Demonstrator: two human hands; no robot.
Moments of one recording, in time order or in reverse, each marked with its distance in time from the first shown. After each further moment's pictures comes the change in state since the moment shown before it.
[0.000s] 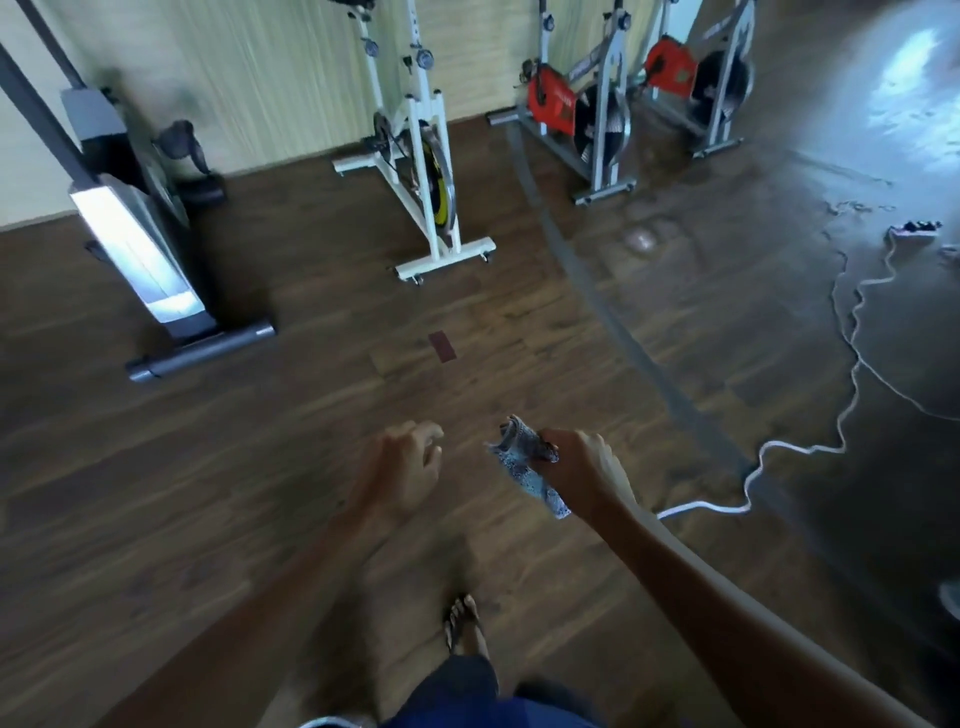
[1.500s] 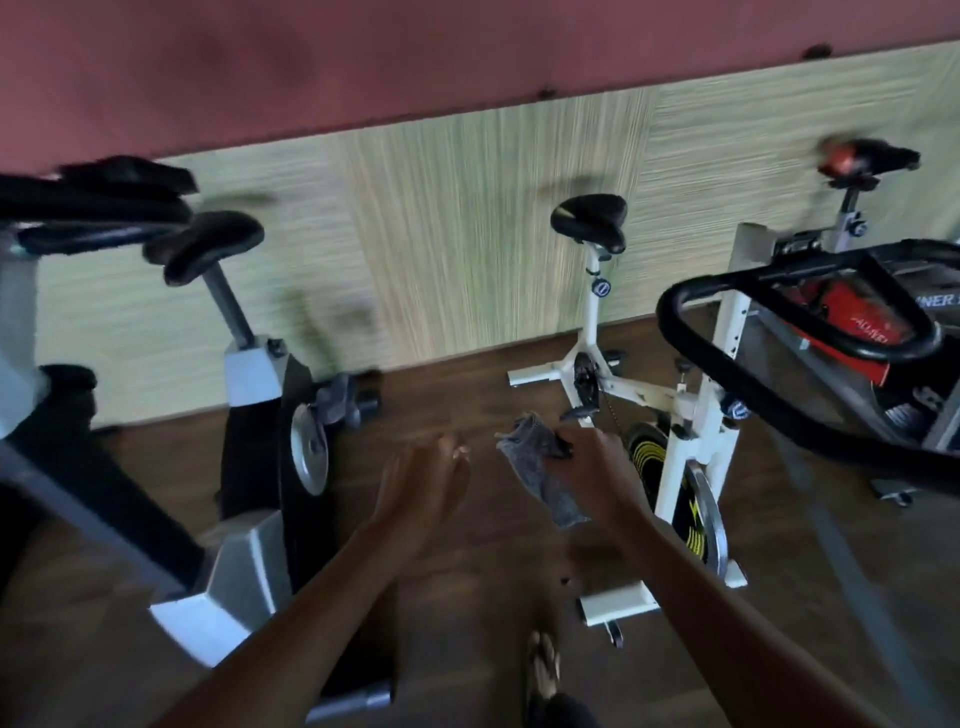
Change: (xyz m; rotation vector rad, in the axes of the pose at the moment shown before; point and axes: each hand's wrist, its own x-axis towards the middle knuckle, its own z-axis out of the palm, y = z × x) left_hand 1.029 -0.423 -0.361 0.159 0.143 -0.290; right_hand 1.099 -0.586 -0.011 0.119 -0.030 -0.330
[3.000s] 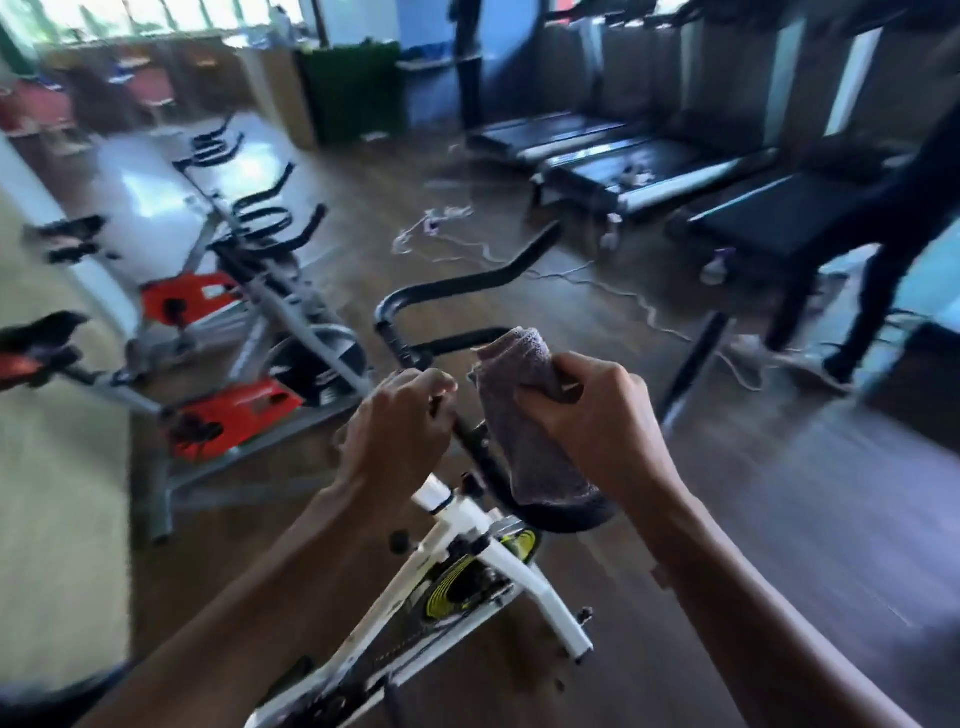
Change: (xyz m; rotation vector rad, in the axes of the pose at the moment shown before) left_hand 0.445 0.357 0.070 -0.481 -0.698 1.785; right_hand 0.236 -0.060 -0.166 -0.022 1.603 1.177
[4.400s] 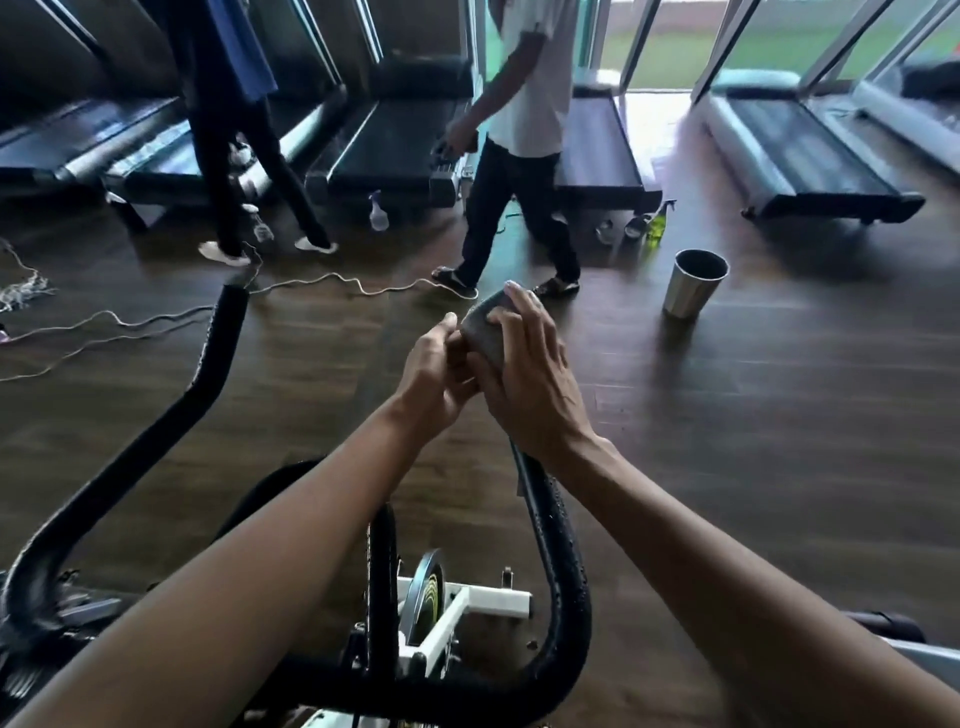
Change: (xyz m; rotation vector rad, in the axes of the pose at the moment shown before) left_hand 0.190 0.140 0.220 -1.235 -1.237 -0.535; right_hand 0.105 0.154 -0.005 -0.603 0.613 0.265
